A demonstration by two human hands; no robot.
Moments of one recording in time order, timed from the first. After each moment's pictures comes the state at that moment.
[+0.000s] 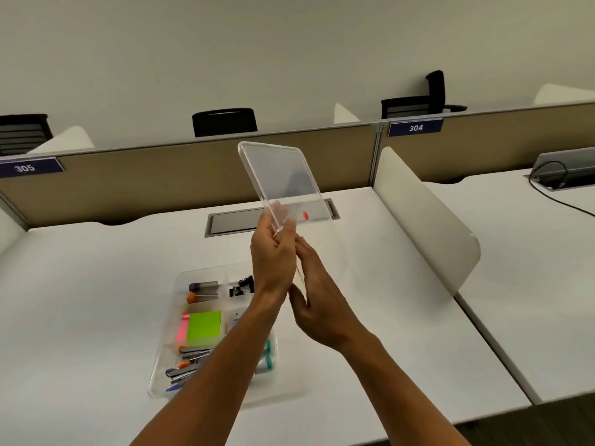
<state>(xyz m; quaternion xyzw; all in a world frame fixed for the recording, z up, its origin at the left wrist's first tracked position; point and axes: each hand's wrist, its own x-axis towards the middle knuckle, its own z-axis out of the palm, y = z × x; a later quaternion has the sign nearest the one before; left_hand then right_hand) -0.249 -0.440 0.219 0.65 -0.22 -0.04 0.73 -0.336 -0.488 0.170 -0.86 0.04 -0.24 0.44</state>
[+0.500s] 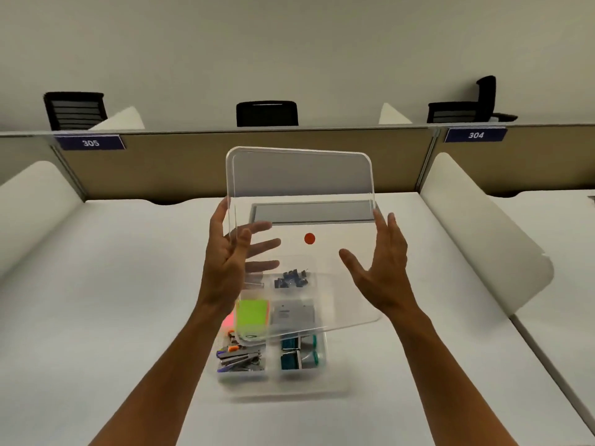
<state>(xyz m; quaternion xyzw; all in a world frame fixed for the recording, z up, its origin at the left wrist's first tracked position) -0.160 -0.277 0.207 0.61 -0.27 -0.08 0.74 -0.280 -0.503 0.169 -0.88 0.21 -0.28 0.33</state>
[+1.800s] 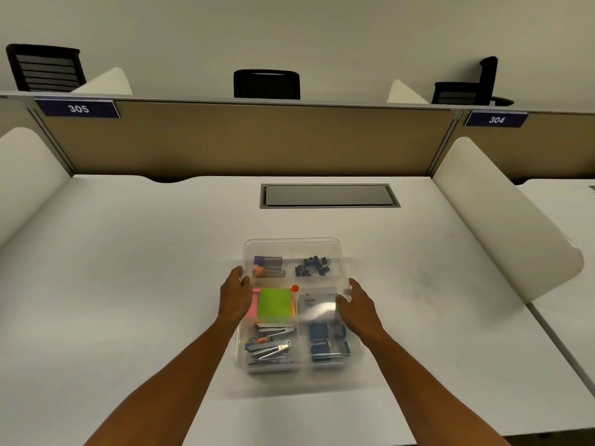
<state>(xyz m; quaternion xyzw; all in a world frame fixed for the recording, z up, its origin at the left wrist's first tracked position) -0.053 -0.232 0.004 0.87 -0.07 -0.13 0.48 -0.226 -0.434 0.031 -0.79 0.39 -0.02 0.47</state>
